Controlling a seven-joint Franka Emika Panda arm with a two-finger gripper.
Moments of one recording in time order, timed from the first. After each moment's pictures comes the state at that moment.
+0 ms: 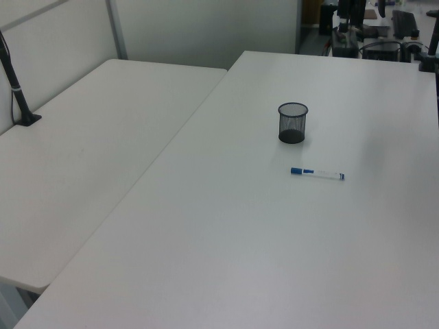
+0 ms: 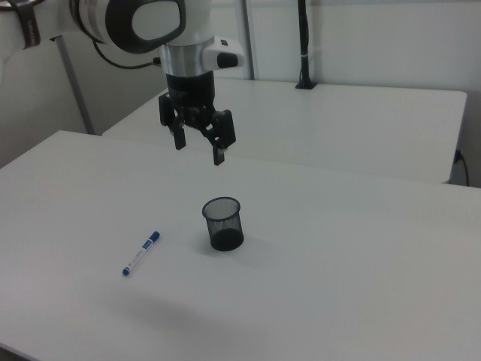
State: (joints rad) arm -0.09 0.03 -0.21 -1.55 0.08 1.56 -0.19
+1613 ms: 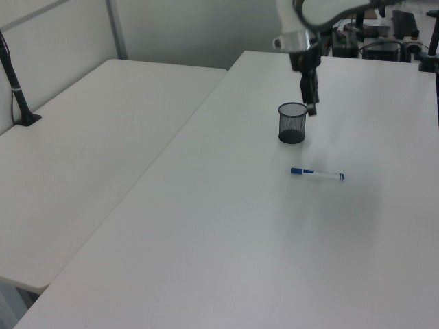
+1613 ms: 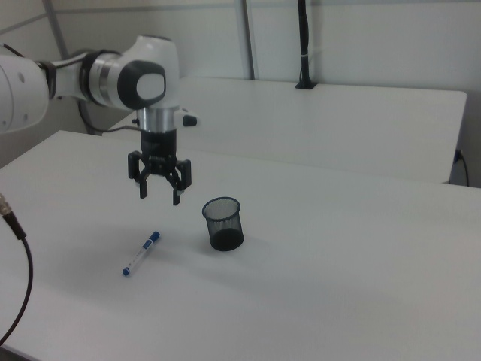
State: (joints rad) arm 0.22 0.32 -0.20 -1.58 0.08 1.64 -0.18
